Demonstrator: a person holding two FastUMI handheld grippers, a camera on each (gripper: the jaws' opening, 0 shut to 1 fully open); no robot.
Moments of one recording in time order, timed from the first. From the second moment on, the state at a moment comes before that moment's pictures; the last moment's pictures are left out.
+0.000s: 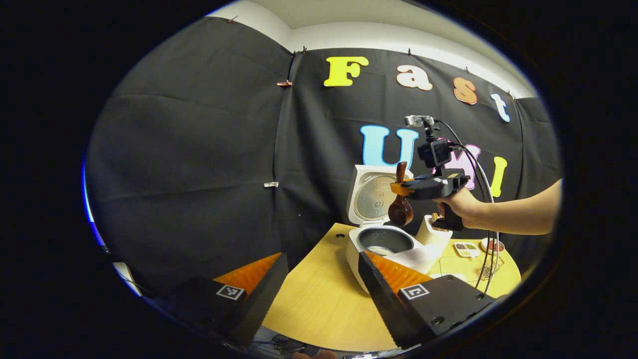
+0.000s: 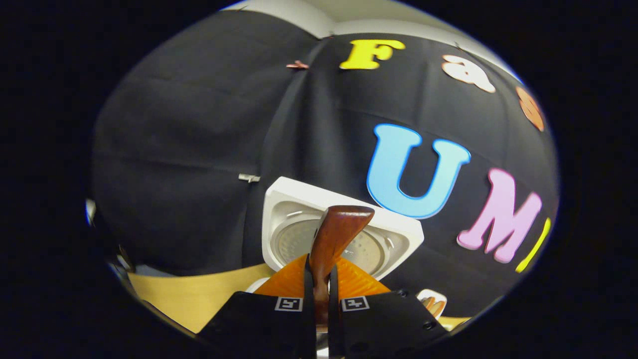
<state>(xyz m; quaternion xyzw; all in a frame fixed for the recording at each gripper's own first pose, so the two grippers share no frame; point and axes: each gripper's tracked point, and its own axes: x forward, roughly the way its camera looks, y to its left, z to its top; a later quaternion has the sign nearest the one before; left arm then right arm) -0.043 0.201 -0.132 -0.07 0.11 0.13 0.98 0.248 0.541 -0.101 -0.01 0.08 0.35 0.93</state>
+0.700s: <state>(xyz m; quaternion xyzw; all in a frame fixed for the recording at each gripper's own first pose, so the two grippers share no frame) -0.041 0.148 -0.115 -0.06 0.10 0.11 0.99 0.253 0.360 -0.063 0.17 0.08 0.28 0.94</state>
